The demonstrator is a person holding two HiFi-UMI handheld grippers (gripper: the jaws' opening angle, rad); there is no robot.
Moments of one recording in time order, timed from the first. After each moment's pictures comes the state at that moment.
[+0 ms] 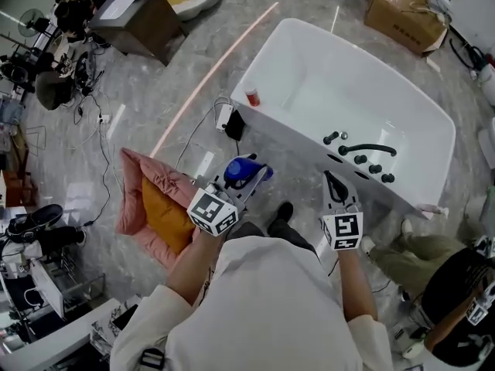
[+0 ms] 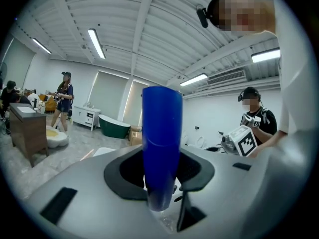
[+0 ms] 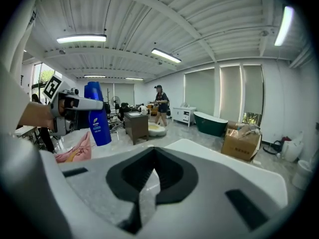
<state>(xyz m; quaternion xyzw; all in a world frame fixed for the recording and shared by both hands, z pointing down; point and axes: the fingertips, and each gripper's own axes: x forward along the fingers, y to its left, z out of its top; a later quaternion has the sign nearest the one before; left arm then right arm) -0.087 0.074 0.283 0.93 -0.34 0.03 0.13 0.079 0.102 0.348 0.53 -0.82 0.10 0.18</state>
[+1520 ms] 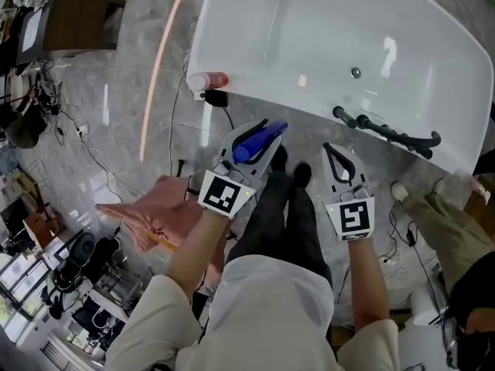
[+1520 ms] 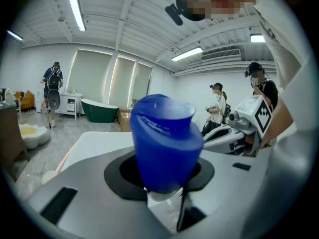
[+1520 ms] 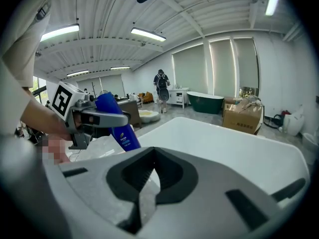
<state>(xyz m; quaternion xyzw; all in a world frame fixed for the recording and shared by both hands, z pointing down) 0.056 -0.183 0.517 0.95 -0.25 0.15 0.14 0.144 -0.119 0.541 0.54 -0.79 0.20 0.20</state>
